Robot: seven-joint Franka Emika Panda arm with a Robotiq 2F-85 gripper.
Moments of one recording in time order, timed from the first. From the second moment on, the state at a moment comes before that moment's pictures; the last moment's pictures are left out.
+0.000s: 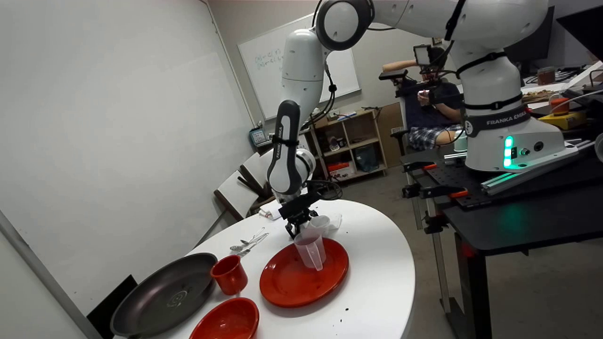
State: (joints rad) arm 0.05 0.98 -0.17 -1.76 0.30 2.62 0.80
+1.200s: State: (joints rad) arm 0.12 1.07 -0.25 -1.64 0.26 2.65 0.96
